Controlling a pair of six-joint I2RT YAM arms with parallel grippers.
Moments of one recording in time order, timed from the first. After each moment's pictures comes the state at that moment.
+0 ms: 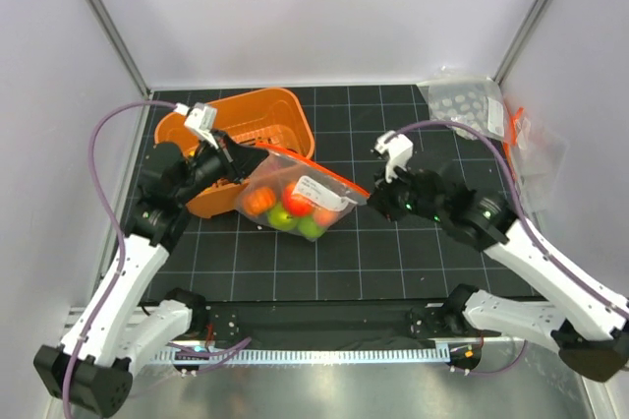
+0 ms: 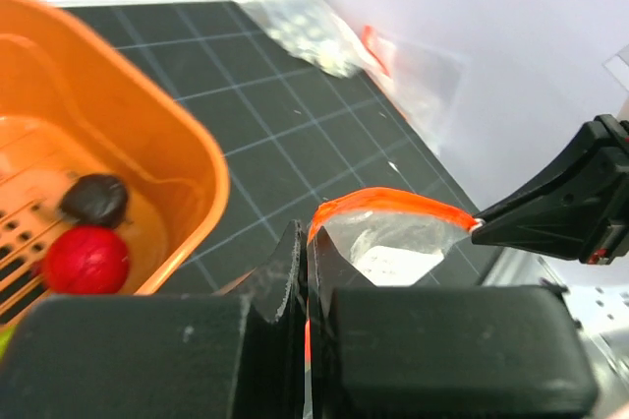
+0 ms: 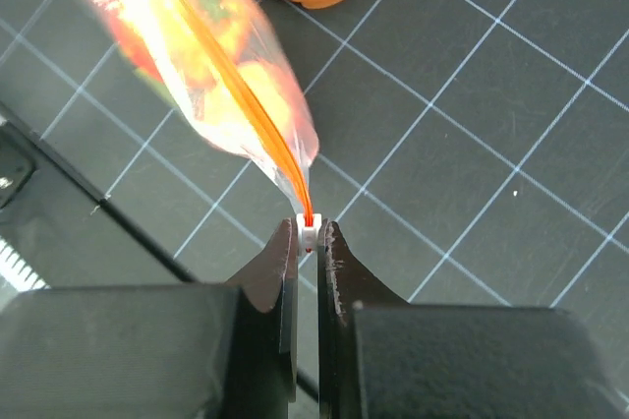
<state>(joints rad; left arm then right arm) -0.31 0.90 0.91 -0.07 0.49 -0.48 0.79 0.93 1.12 -0.76 0.04 0.16</state>
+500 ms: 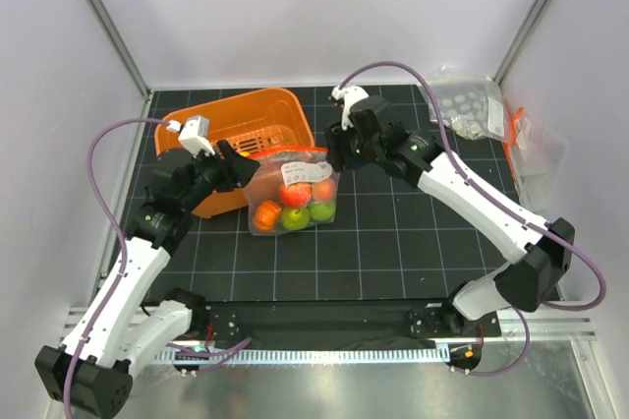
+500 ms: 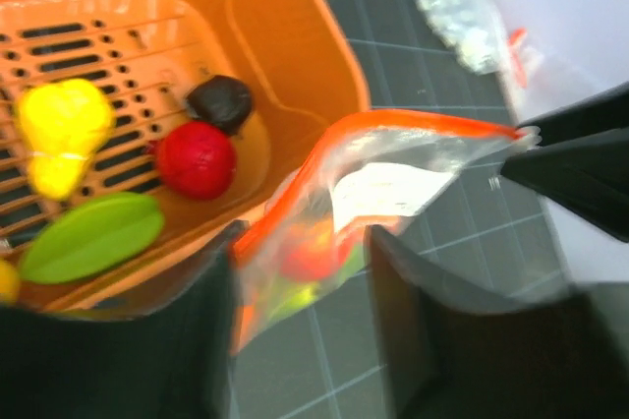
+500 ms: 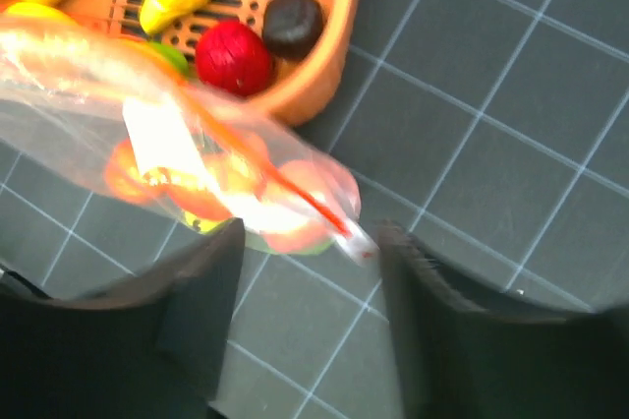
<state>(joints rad) -0.31 0.86 0.84 -0.27 0.18 -0.52 0.72 1.45 1.46 -0.65 0.08 0.22</state>
